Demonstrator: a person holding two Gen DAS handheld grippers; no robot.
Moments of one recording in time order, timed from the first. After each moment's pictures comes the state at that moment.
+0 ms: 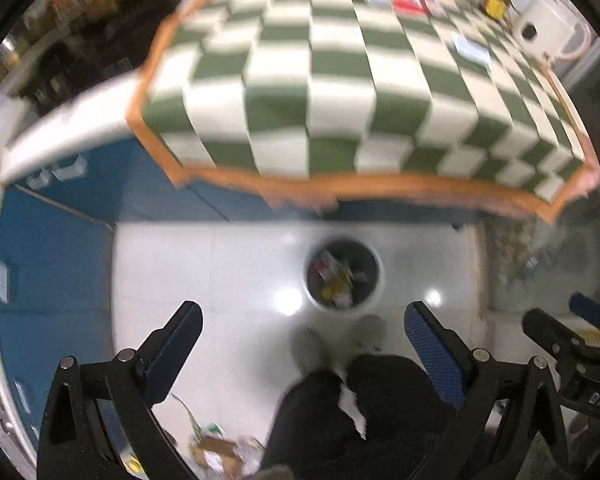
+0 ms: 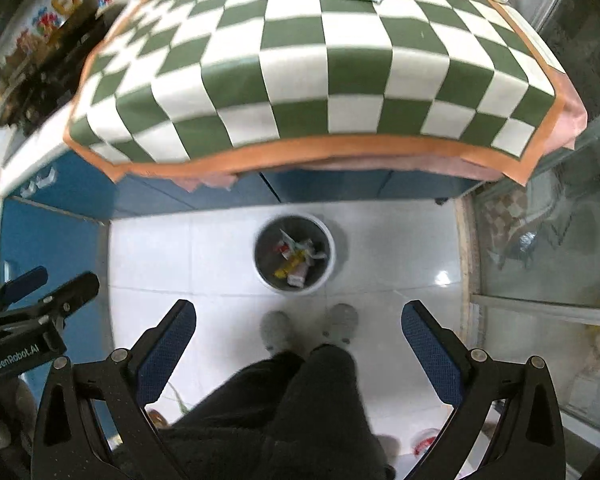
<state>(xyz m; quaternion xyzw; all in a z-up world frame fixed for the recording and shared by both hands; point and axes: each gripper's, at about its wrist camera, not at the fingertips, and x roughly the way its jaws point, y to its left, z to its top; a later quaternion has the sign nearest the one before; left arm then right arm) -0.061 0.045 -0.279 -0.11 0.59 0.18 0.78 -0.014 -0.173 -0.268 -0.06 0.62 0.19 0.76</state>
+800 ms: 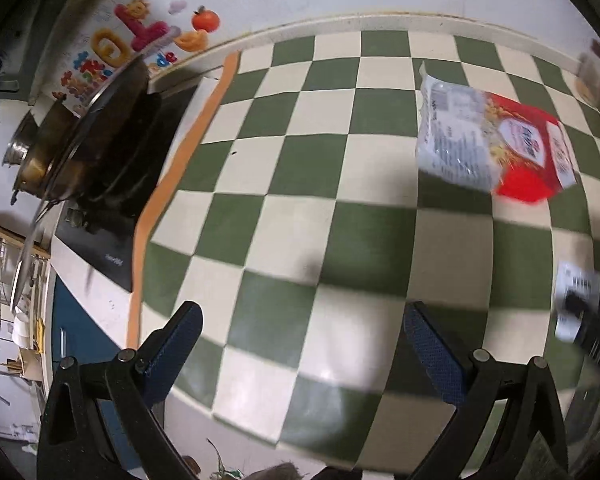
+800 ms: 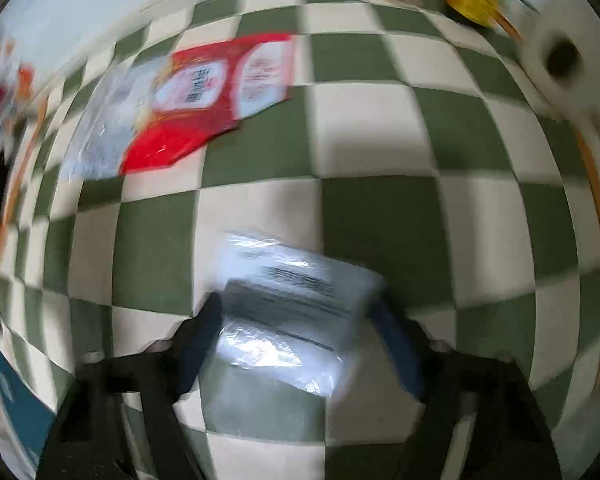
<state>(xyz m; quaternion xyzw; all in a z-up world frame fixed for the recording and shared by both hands) 0.277 0.135 -0.270 -0.05 0.57 0.34 0.74 0.414 -0.063 -0.333 -0.12 0.58 0.18 0.78</state>
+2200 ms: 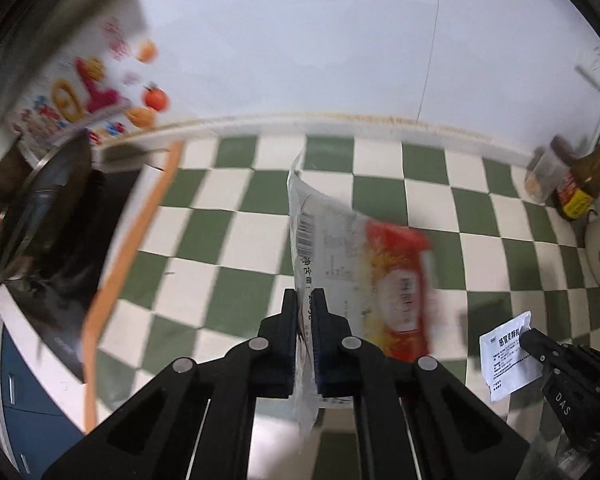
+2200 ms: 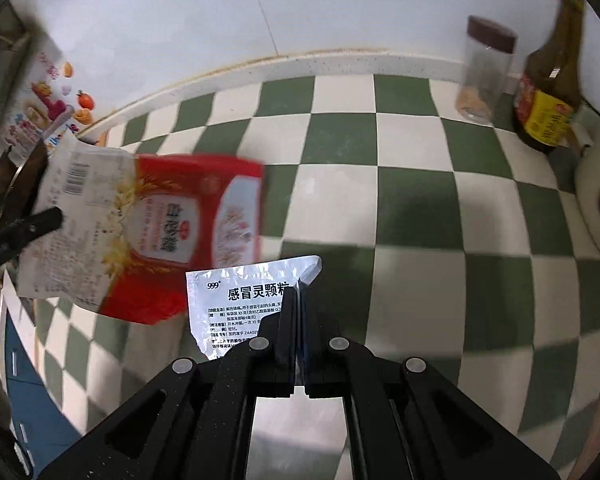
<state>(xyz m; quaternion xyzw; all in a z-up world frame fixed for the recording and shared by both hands) 0.324 0.145 -0.195 -0.09 0.47 0.26 0.84 0.460 -0.049 -0.270 -0.05 0.51 0.29 0.81</state>
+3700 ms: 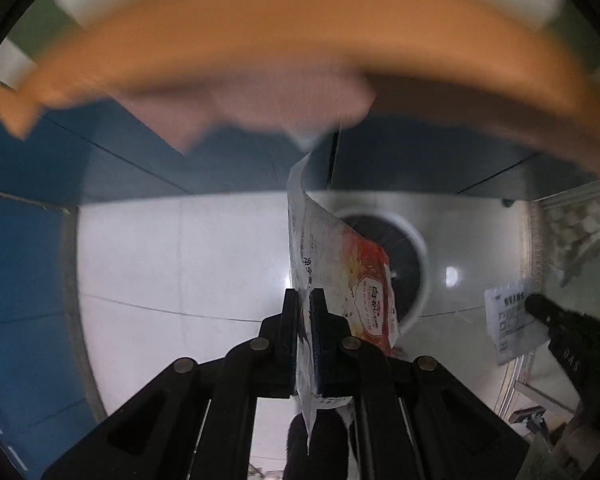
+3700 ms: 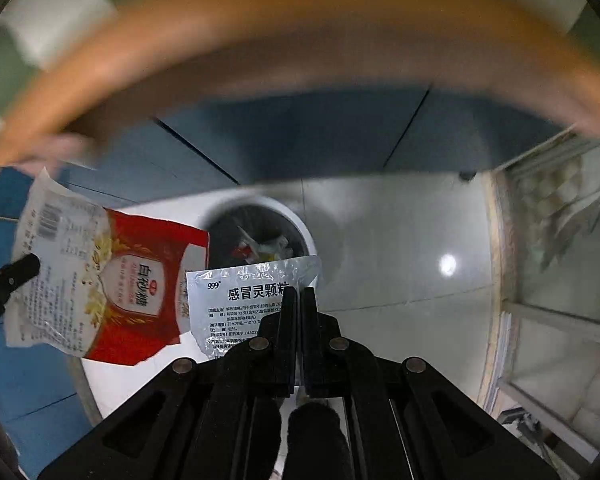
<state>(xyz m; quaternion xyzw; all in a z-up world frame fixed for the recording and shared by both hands) 0.017 0.054 -0.608 -0.13 0.67 0.17 0.71 0.071 -0.174 -0.655 -0.06 0.68 0.16 0.72</state>
